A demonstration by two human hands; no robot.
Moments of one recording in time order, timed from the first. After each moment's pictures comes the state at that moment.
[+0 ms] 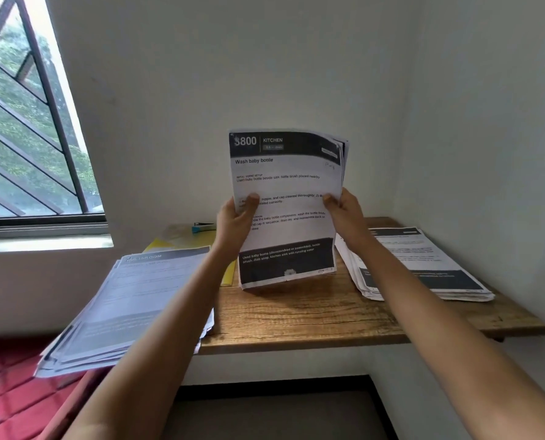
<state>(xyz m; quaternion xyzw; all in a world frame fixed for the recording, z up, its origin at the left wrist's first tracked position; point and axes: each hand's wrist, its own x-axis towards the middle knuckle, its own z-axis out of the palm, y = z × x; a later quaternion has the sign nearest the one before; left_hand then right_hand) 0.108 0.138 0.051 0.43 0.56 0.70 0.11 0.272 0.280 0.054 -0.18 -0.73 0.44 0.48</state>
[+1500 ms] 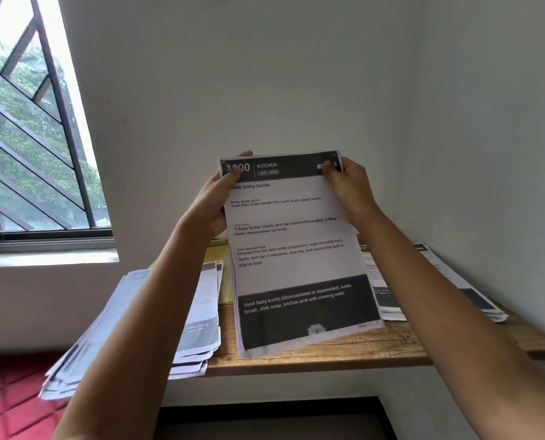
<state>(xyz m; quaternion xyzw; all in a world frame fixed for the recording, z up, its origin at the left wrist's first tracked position) 0.093 0.109 0.136 0.44 0.39 0.75 0.30 0.257 0.267 0.138 -0.20 -0.68 0.44 0.56</state>
